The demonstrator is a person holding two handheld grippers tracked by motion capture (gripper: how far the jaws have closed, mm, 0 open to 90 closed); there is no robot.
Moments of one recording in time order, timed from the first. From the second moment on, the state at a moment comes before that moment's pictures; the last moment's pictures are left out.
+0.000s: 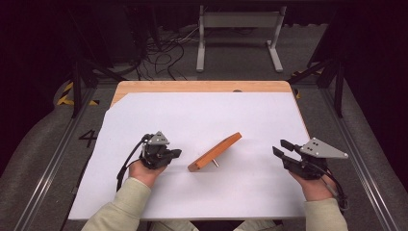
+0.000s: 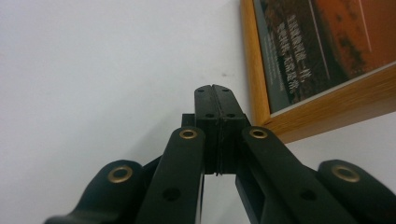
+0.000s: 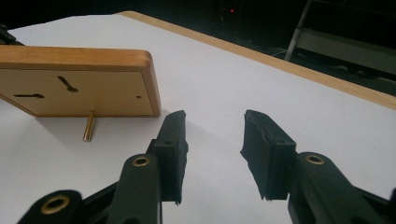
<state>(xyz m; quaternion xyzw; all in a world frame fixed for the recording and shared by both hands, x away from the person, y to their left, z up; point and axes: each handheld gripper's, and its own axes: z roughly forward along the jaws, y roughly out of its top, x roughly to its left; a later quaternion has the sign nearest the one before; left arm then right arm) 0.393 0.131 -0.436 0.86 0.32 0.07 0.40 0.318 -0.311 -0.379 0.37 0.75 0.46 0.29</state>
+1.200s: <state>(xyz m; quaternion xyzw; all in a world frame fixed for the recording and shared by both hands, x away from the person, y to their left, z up) 0.358 0.052 -0.451 0.90 0.21 -0.06 0.38 0.315 -0.310 -0.378 0.36 0.75 0.47 0.29</state>
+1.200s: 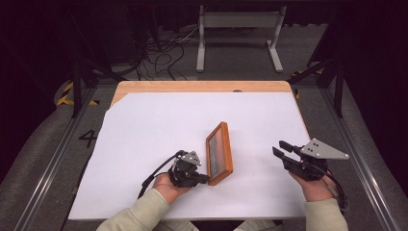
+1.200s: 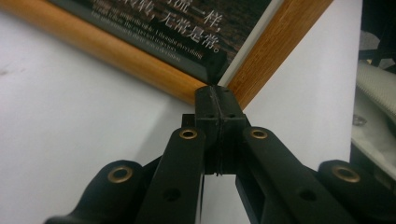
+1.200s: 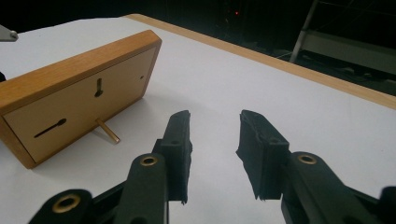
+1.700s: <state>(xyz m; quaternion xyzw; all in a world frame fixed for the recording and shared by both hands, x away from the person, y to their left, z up) 0.355 0.039 -0.446 0.89 0.21 -0.05 0.40 0.317 -0.298 -0.368 0.38 0.76 0.48 0.23</state>
